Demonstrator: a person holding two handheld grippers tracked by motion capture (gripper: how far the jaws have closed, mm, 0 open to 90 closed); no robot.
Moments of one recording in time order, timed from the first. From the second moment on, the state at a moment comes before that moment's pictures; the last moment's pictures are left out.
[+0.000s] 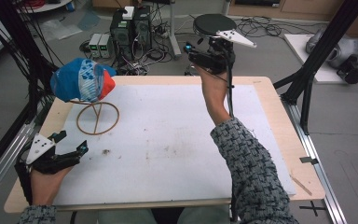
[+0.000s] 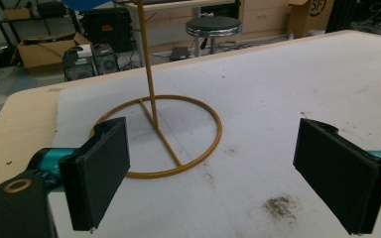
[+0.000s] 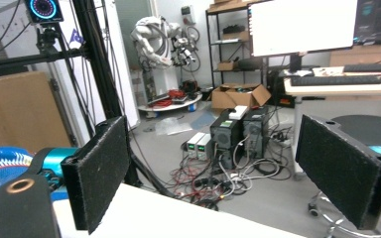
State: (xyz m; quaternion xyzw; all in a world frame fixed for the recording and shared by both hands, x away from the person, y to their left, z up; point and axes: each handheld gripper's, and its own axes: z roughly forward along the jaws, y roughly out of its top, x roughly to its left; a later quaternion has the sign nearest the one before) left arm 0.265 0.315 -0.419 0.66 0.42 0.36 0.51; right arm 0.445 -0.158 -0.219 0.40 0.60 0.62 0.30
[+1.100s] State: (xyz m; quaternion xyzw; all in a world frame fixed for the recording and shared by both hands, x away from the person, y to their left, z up) left arm 0.269 0.312 -0.424 0.66 0.43 0.35 0.50; right arm 0.358 -0.257 -0.312 0.43 0.61 0.58 0.34
